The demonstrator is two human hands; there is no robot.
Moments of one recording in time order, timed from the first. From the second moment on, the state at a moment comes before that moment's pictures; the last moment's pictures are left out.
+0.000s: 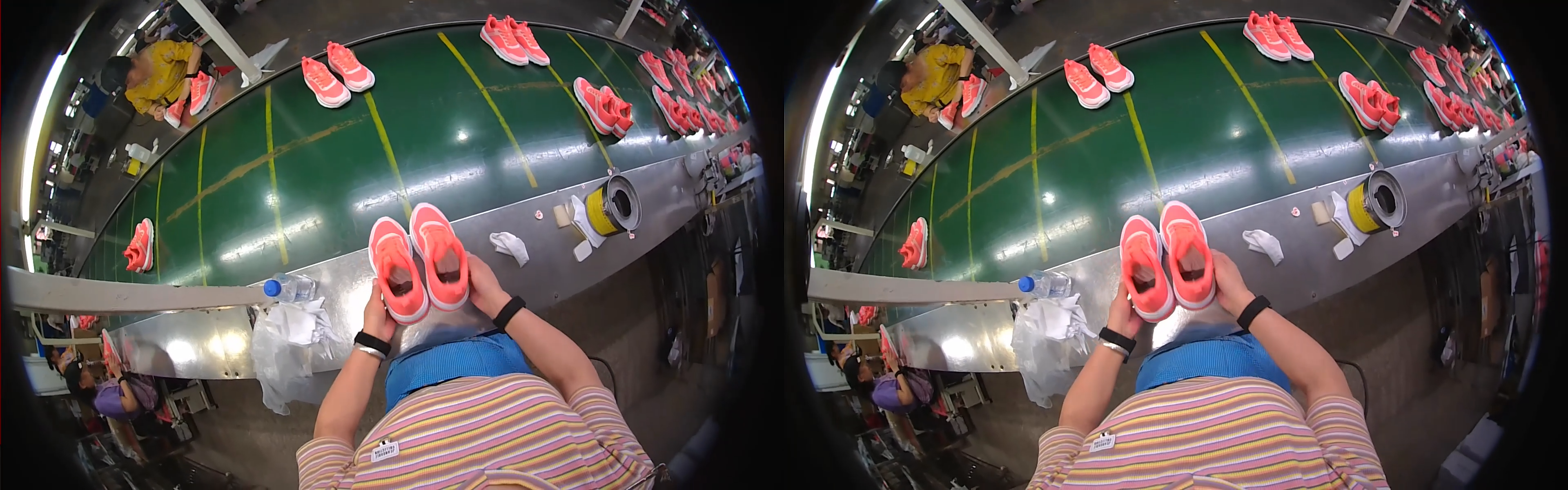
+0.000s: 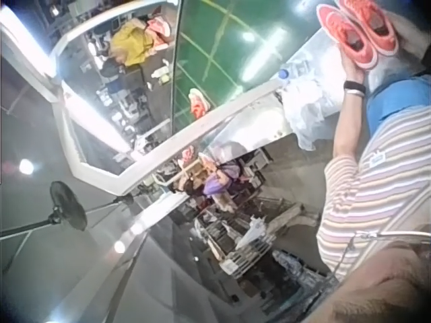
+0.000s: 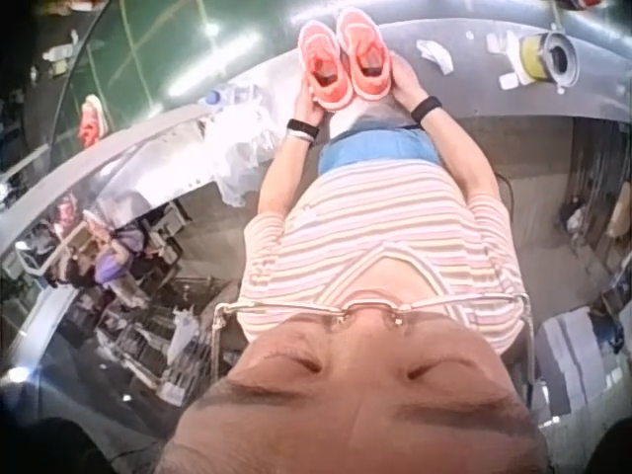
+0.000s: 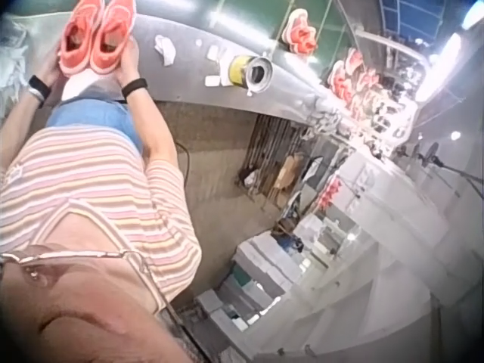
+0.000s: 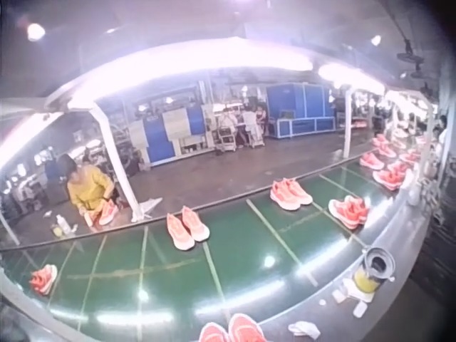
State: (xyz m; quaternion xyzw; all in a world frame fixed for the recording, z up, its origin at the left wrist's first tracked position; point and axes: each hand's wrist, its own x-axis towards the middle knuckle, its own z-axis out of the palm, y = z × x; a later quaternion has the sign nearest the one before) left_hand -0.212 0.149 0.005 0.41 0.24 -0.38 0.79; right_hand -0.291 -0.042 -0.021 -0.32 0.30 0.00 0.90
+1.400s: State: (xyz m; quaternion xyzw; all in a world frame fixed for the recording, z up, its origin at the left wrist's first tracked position) left_hand -0.231 0.211 -0.032 0.43 0.13 -0.47 0.76; right_hand -0.360 -0.047 -0.012 -0.26 0.24 0.04 0.93
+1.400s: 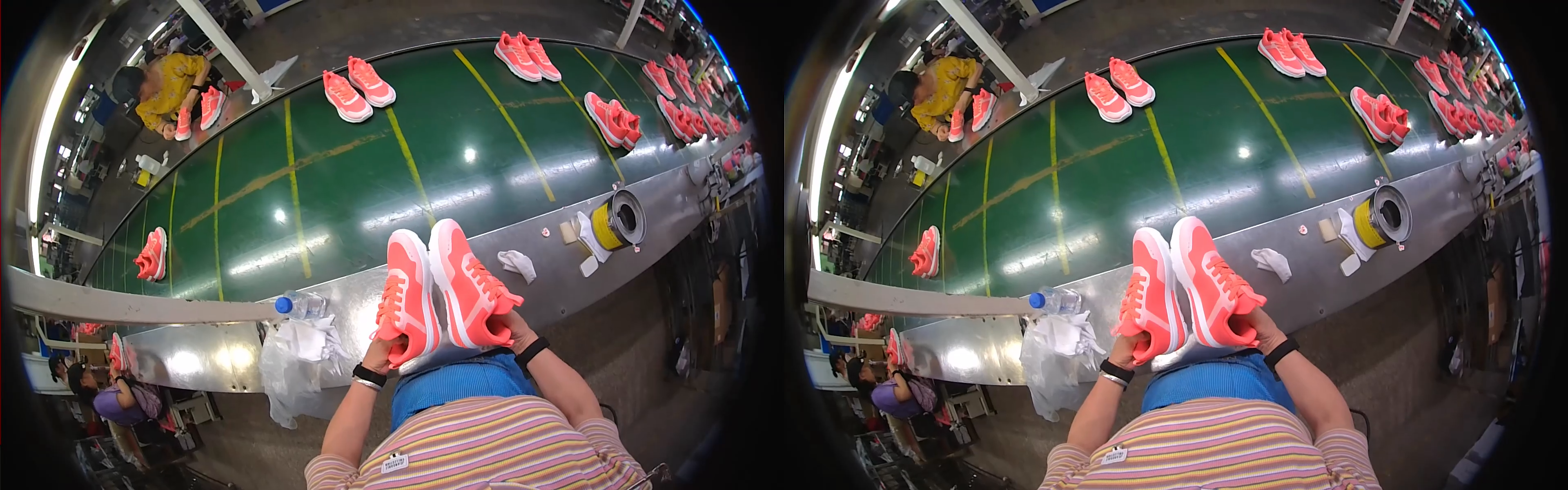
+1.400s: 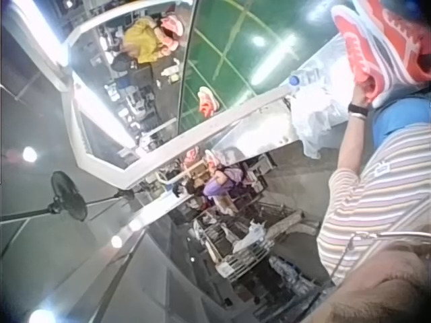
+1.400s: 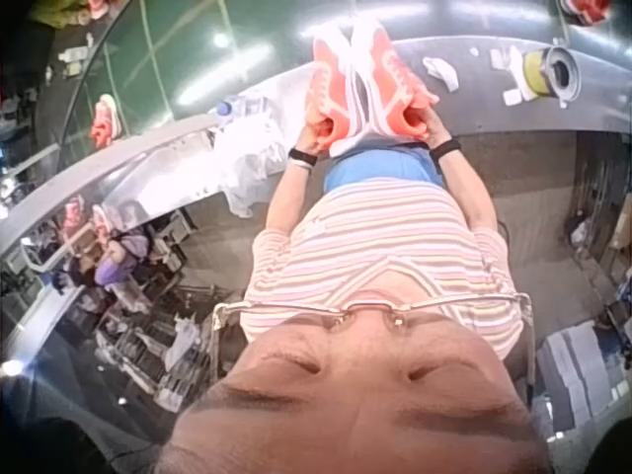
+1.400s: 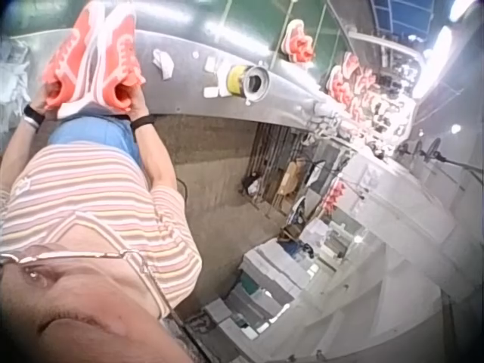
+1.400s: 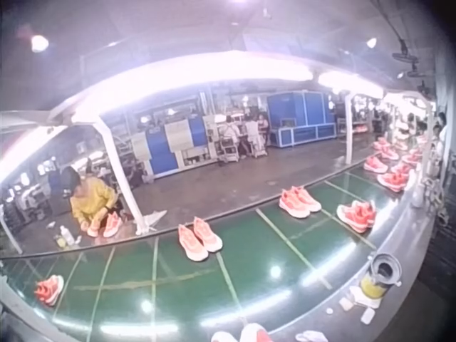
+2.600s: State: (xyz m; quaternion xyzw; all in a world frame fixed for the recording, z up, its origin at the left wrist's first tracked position) left_hand -0.191 0.247 -0.054 0.61 -0.18 -0.37 0.68; right_hand -0.356 -0.049 0.063 -0.65 0.12 -0.09 0.74
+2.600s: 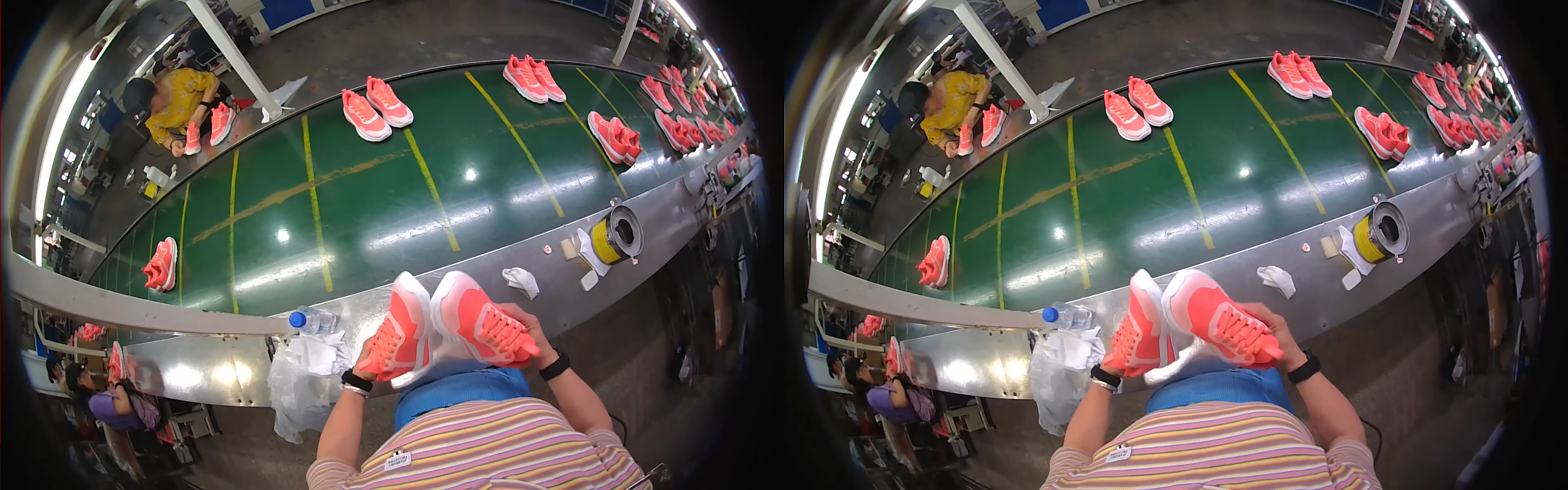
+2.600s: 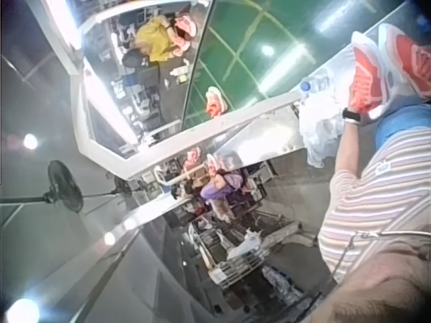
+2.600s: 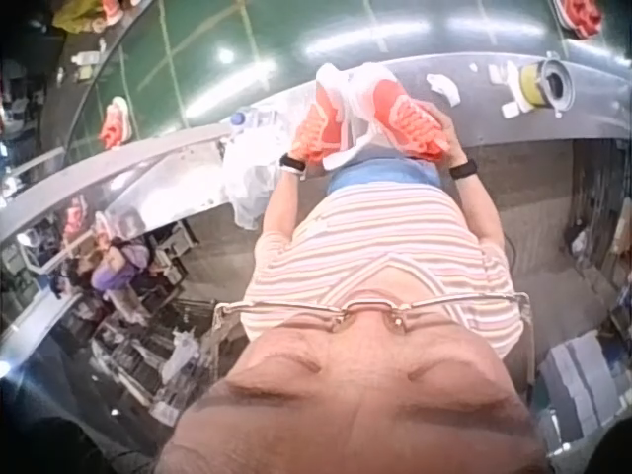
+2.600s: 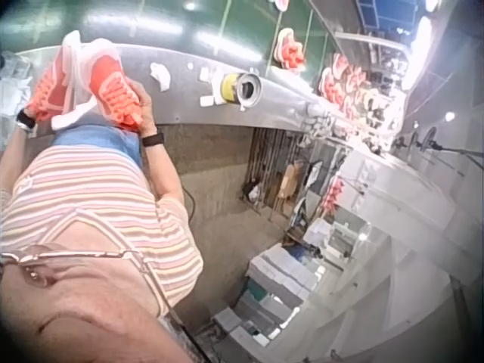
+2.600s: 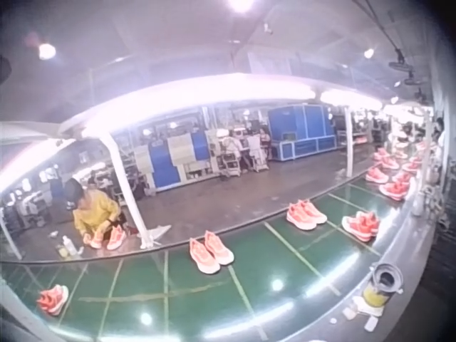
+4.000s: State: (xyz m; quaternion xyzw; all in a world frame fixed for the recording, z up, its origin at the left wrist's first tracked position) left_hand -0.237 0.186 -0.050 0.18 0.15 -0.56 0.80; right_hand -0.354 -0.024 -0.042 -0.23 0.28 0.06 0.93
